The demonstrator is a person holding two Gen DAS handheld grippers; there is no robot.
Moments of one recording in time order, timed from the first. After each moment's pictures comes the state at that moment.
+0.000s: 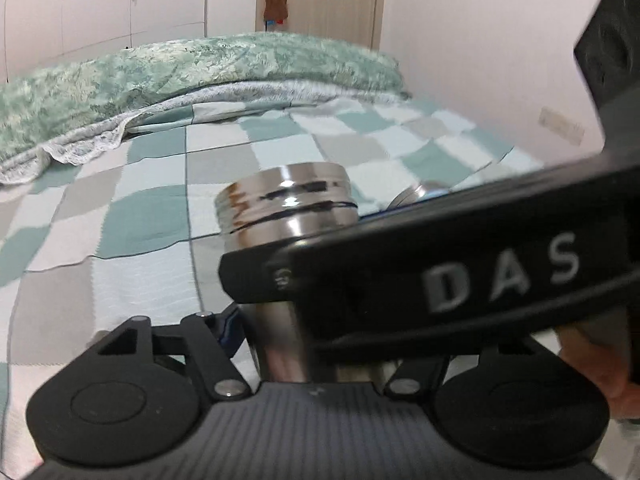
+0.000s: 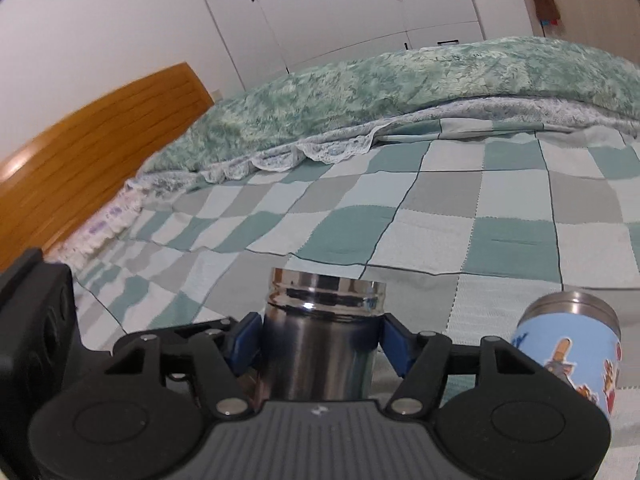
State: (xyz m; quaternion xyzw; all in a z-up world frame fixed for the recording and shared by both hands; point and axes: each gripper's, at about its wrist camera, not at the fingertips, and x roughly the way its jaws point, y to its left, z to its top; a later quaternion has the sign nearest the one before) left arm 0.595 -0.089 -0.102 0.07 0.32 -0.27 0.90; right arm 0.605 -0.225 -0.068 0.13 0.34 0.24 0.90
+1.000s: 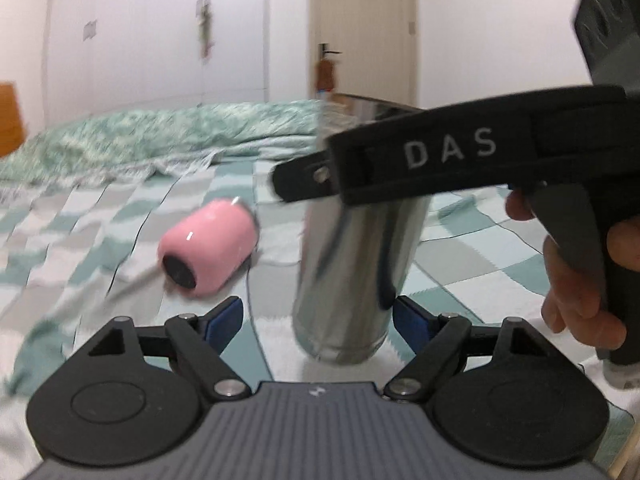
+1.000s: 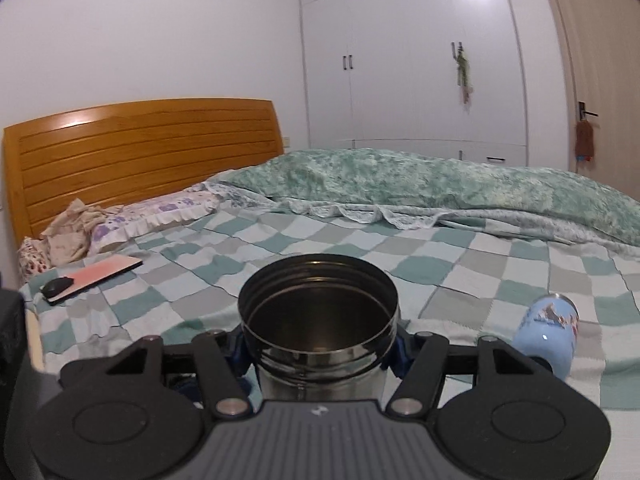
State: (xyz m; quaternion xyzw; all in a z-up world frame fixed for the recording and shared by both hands) left arm 0.300 -0.032 -0.091 0.04 0.23 -0.17 0.96; right arm 0.356 -0.160 -0.034 0.00 0.19 0.26 0.95
